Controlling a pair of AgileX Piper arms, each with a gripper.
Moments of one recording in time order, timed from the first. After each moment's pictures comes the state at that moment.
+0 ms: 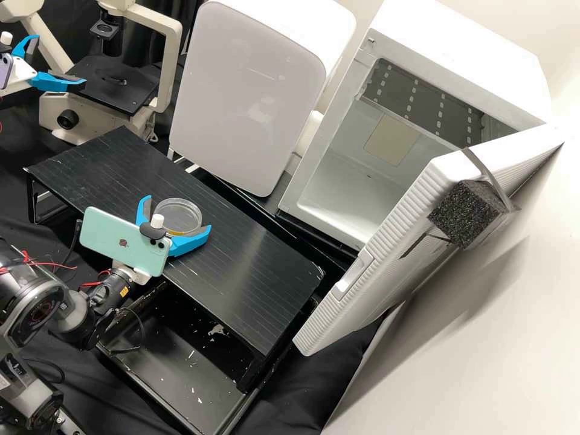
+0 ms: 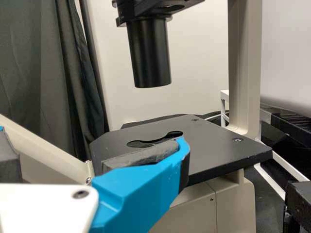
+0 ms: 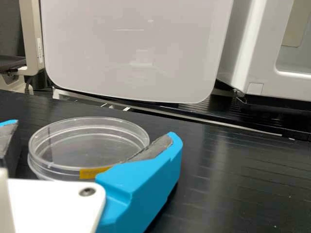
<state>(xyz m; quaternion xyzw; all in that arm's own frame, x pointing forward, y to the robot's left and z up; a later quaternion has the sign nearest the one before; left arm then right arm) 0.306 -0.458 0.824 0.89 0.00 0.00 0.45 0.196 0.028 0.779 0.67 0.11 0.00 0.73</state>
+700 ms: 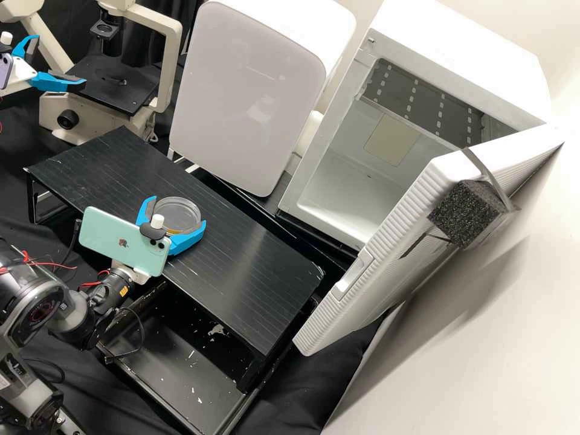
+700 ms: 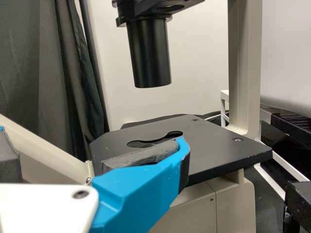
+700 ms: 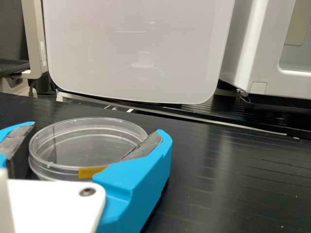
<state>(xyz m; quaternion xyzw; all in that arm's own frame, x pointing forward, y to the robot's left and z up) 0.306 -0.458 0.824 0.89 0.00 0.00 0.45 0.196 0.028 0.778 0.68 0.12 0.00 0.72</state>
